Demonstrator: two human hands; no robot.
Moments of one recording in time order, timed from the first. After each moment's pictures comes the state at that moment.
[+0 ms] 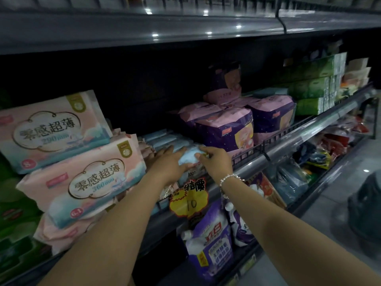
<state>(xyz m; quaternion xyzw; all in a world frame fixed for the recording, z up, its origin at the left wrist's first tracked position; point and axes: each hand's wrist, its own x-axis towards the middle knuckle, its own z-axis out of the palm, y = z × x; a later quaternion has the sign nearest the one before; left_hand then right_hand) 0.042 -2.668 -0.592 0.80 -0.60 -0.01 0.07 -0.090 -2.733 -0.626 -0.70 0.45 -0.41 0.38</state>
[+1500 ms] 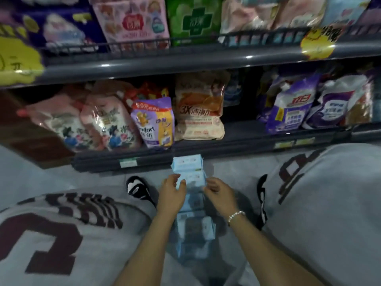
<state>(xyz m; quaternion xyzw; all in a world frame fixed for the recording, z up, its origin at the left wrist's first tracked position) -0.017 -2.144 -0.899 0.87 -0.16 -0.21 0.42 -0.122 -2.264 -0.922 -0.72 0.39 -0.08 0.57</state>
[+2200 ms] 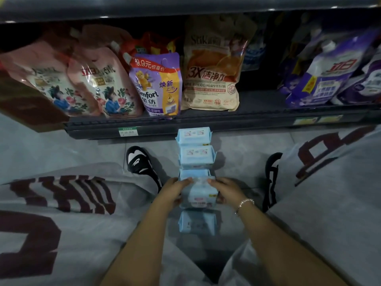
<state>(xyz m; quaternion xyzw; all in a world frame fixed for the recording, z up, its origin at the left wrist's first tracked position) -0.013 -2.120 -0.974 0.69 0.13 -0.51 0.50 -0.129 -2.266 -0.991 -0.53 0.46 0.10 0.71</state>
